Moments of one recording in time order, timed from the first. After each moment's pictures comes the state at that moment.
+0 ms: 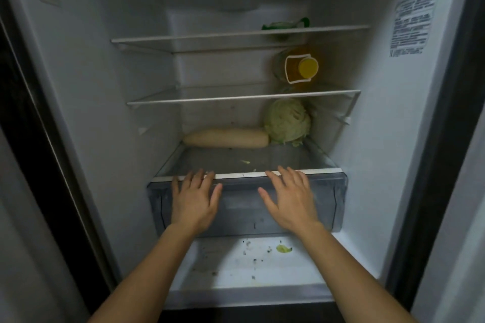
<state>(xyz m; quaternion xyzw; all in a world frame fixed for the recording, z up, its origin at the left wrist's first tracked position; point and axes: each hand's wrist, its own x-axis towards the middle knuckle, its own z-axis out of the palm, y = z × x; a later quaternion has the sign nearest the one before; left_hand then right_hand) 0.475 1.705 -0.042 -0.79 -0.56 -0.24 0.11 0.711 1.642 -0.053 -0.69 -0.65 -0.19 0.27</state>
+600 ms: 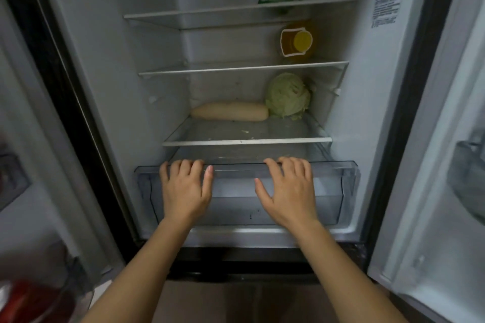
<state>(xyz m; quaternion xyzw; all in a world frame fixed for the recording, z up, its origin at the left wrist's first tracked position) 0.465 1.596 -0.052 -0.71 -0.57 -0.35 0.22 0.690 1.541 -0.062 -0.65 -0.64 -0.24 0.34</state>
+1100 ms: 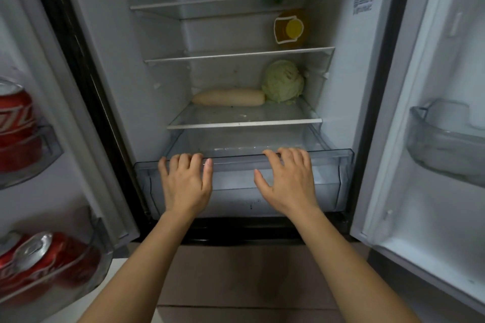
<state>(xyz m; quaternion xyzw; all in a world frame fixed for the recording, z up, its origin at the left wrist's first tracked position) 0.458 1.529 -0.058 -0.71 -0.59 -0.32 0.22 0.683 1.479 -0.064 -0.64 -0.65 -0.24 0.33</state>
